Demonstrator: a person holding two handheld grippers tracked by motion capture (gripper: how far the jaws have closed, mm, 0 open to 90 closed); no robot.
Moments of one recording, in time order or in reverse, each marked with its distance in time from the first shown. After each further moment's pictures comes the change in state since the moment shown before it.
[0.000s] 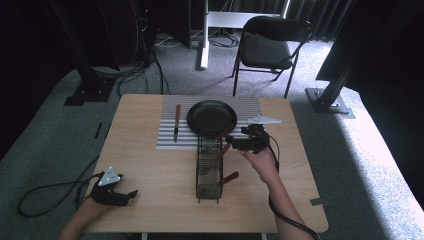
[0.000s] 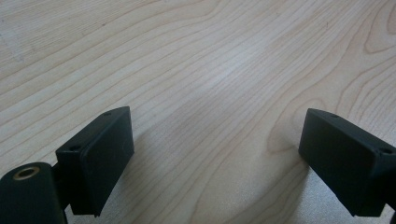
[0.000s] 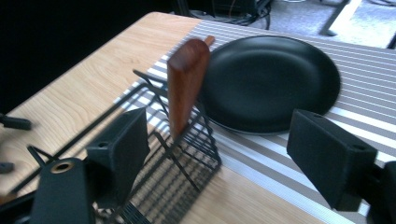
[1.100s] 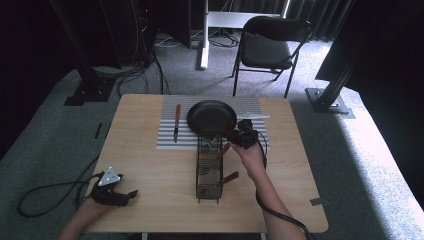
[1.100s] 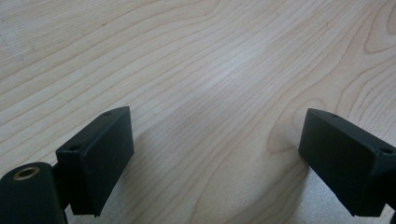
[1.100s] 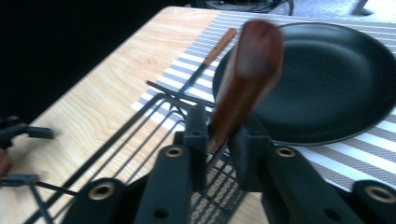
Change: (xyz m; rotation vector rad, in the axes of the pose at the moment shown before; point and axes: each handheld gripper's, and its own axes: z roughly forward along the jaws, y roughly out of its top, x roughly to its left) left arm 0.000 0.000 0.000 0.000 0.000 0.000; right arm 0.004 0.007 0.034 0.035 0.088 0.077
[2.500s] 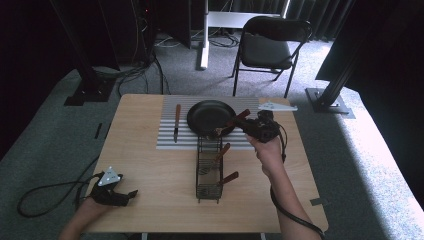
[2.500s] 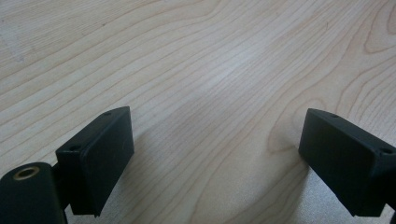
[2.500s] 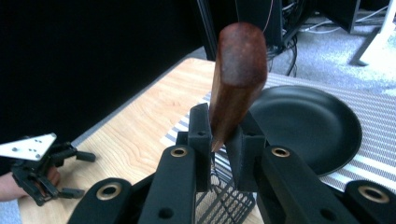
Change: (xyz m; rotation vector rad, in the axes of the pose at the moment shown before) left arm 0.000 0.000 0.000 -0.001 0.000 0.000; right arm 0.018 0.036 -0.084 -0.151 0.043 -0.052
